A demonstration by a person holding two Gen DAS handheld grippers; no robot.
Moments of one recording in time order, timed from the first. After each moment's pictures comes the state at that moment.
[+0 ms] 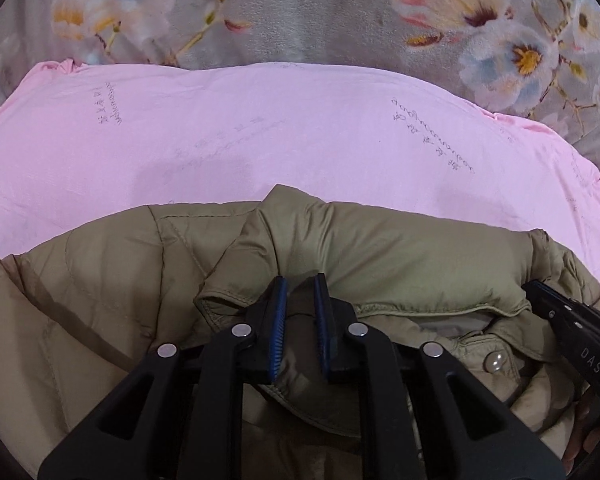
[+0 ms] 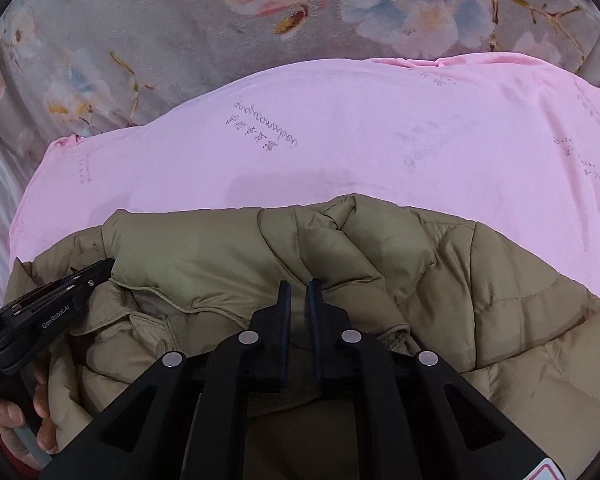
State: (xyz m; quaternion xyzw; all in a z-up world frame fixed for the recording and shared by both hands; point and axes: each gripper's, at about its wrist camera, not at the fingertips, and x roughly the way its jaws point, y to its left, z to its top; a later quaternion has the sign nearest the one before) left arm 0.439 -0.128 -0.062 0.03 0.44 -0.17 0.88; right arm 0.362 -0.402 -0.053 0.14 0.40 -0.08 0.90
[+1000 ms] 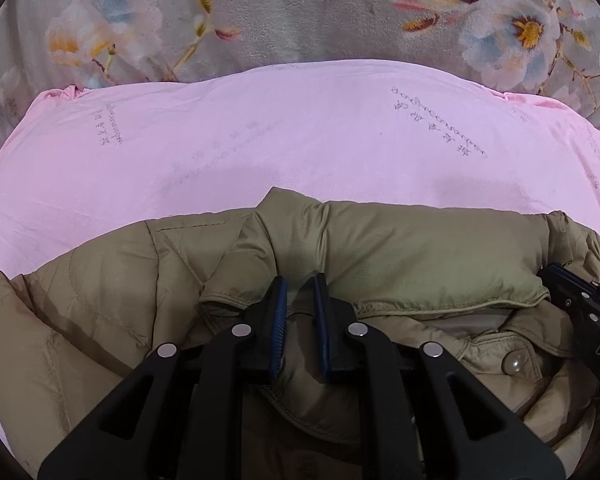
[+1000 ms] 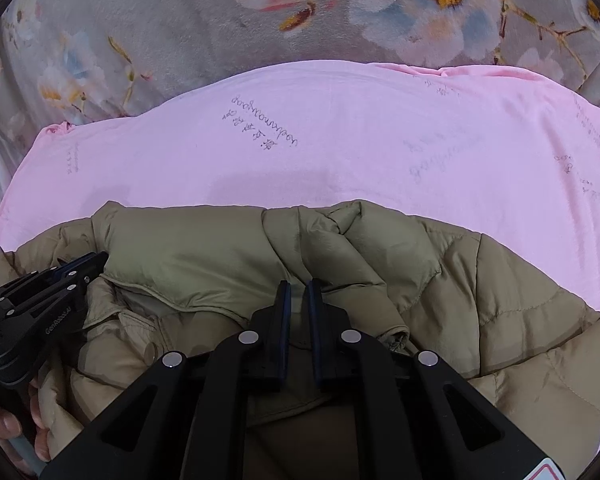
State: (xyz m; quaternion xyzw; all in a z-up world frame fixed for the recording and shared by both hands) left arm 0.438 -0.144 -0.066 0.09 0.43 -0.14 0.89; right arm 0.368 -0.394 -0.055 0.12 0.40 -0.10 0.90
